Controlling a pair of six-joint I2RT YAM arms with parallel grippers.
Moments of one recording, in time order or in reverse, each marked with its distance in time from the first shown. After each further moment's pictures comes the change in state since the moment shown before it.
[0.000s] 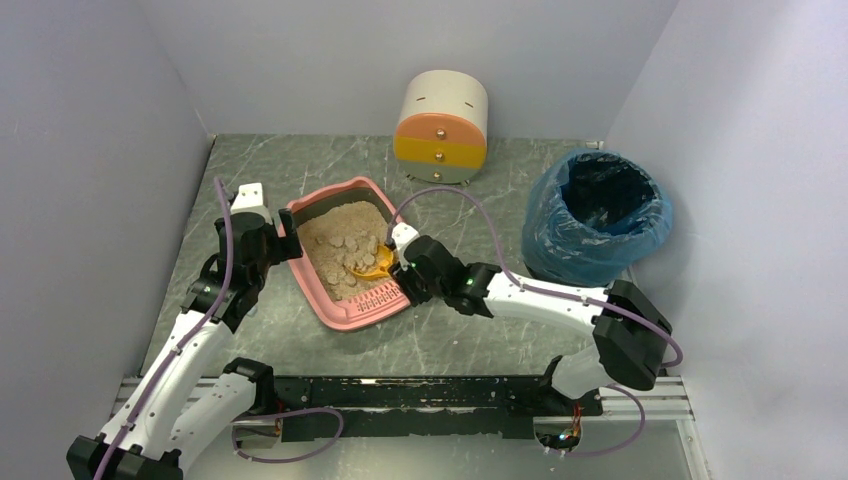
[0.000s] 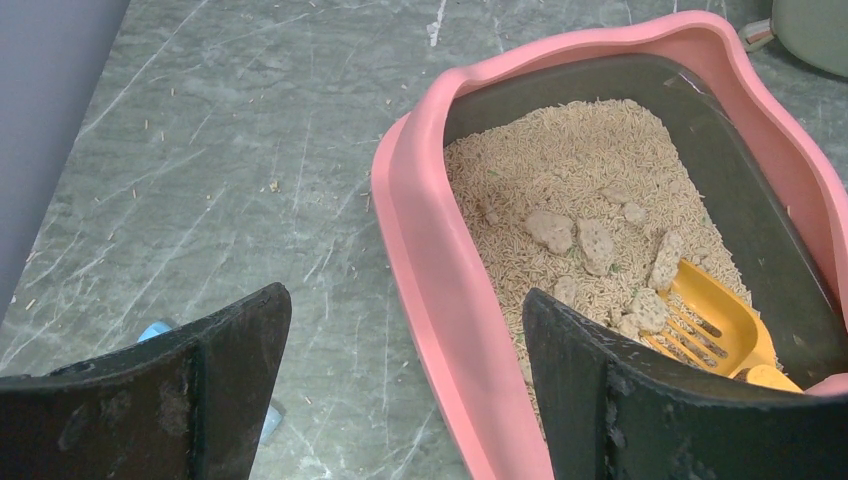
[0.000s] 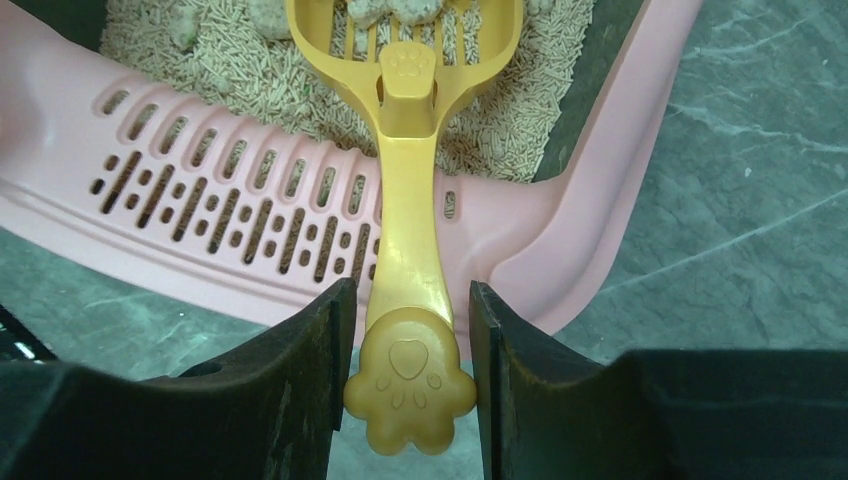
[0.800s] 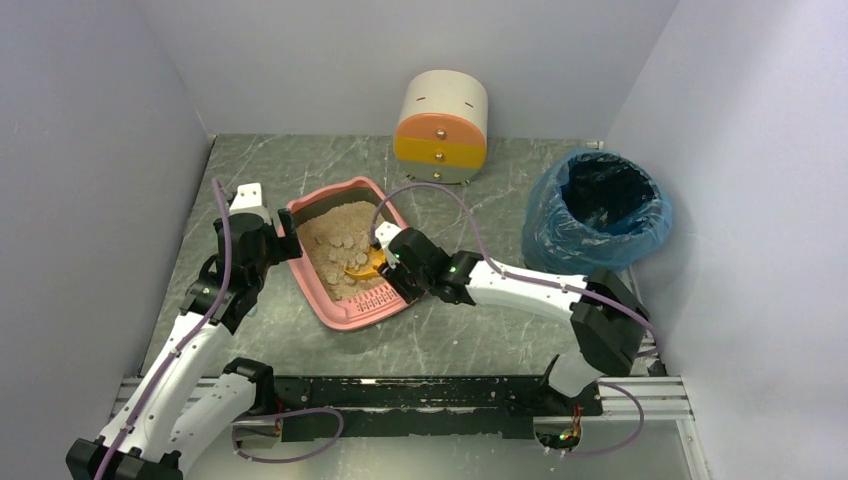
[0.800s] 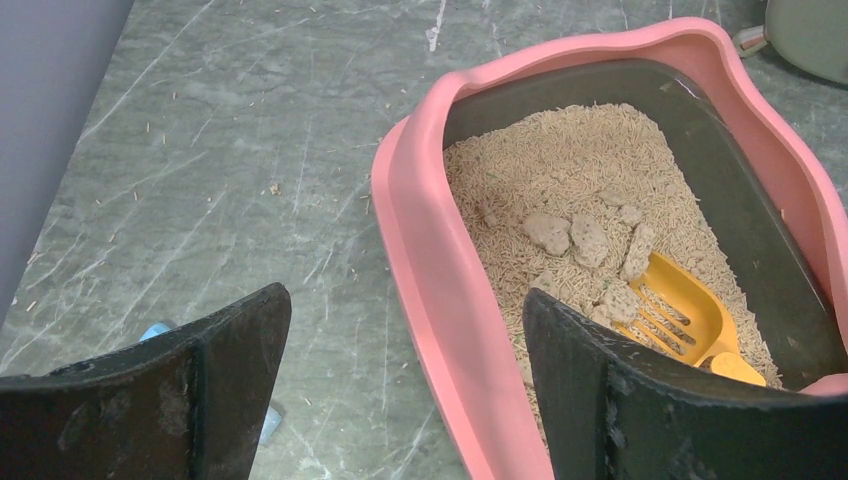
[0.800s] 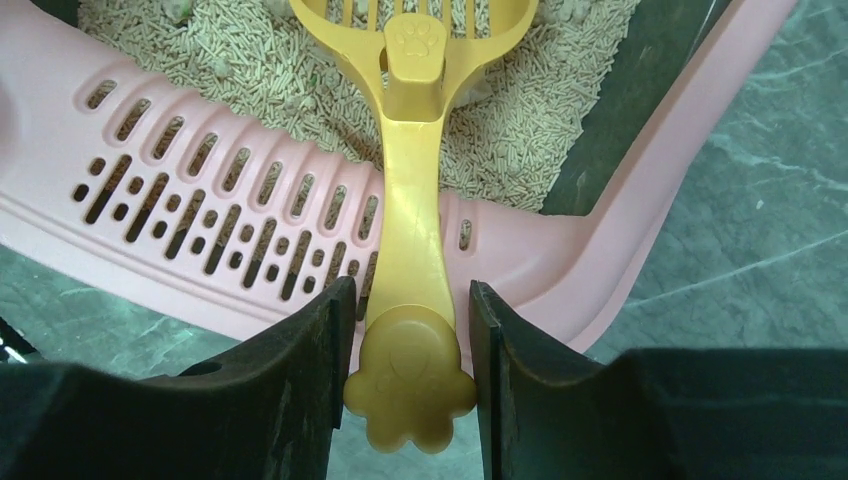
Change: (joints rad) left arm 0.000 -0.011 0.000 0.000 0.000 0.000; right arm -0.008 0.147 0.199 -0.197 -0.045 -0.059
